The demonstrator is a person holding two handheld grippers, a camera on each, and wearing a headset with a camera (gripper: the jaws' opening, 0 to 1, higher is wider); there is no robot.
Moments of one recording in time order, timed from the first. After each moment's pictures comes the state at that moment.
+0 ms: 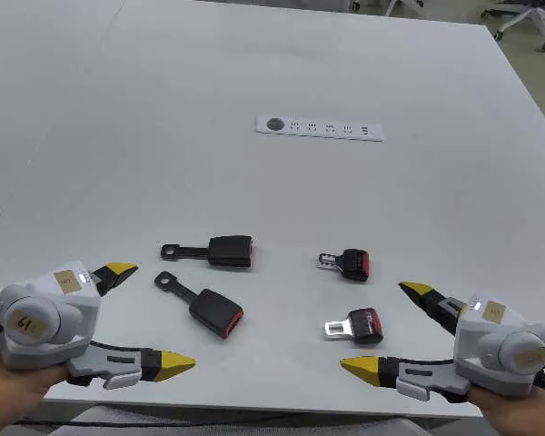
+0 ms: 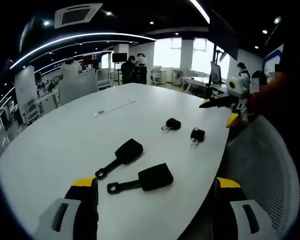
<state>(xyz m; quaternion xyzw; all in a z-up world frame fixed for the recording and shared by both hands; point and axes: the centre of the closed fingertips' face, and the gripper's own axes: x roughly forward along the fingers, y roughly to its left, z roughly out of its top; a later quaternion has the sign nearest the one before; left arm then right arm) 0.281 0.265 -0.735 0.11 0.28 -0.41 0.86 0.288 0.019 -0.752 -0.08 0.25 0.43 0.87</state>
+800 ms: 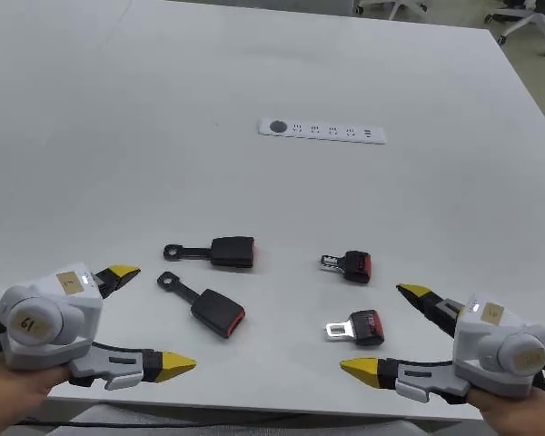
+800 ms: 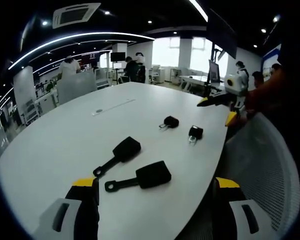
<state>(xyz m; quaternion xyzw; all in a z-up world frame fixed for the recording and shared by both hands) 0.277 0.267 -0.737 0.11 0.29 -0.41 0.86 0.286 0.023 -0.753 -0.08 0.25 0.44 0.86</state>
